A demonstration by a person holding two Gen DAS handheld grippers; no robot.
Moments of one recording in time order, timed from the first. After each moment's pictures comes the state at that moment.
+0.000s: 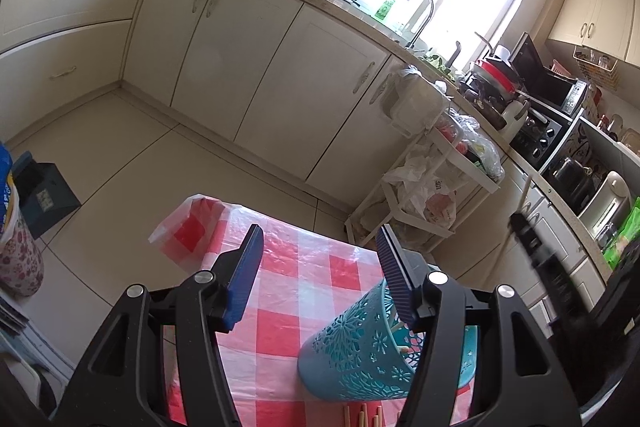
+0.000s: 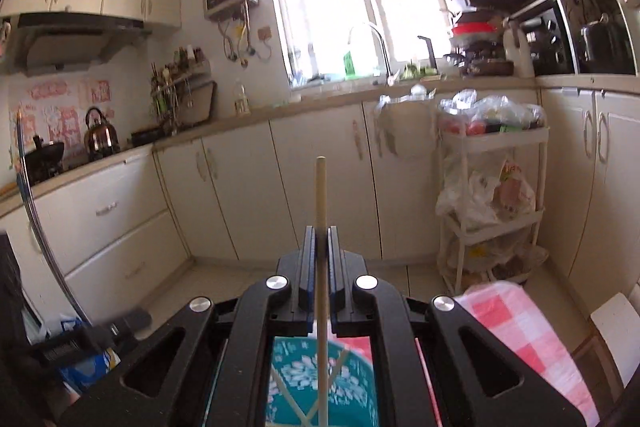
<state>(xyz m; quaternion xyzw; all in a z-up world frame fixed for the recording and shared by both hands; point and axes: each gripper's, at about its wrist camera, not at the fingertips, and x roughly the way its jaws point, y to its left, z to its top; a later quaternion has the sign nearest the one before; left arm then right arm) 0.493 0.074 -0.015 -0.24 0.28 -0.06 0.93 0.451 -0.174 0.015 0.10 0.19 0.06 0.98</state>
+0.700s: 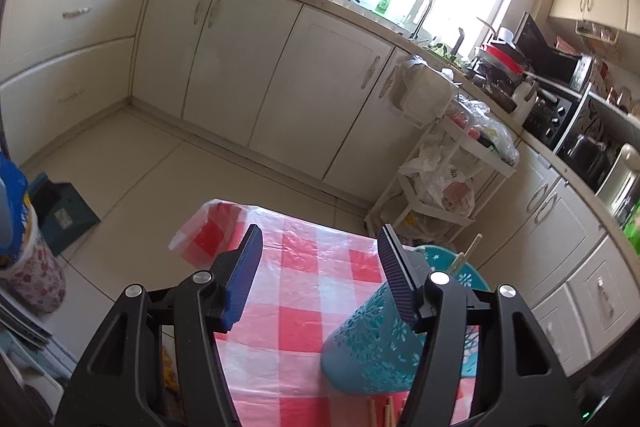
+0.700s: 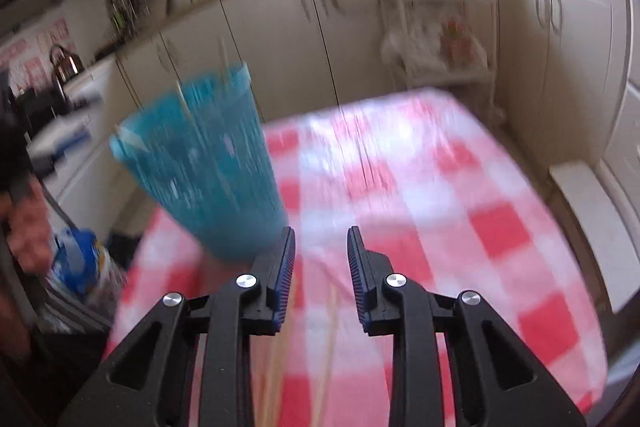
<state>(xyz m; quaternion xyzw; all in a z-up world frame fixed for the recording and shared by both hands) 0.482 0.063 -0.014 -0.19 0.28 -0.03 0.94 0.328 -0.237 -0.104 0.12 0.42 0.03 0.90</state>
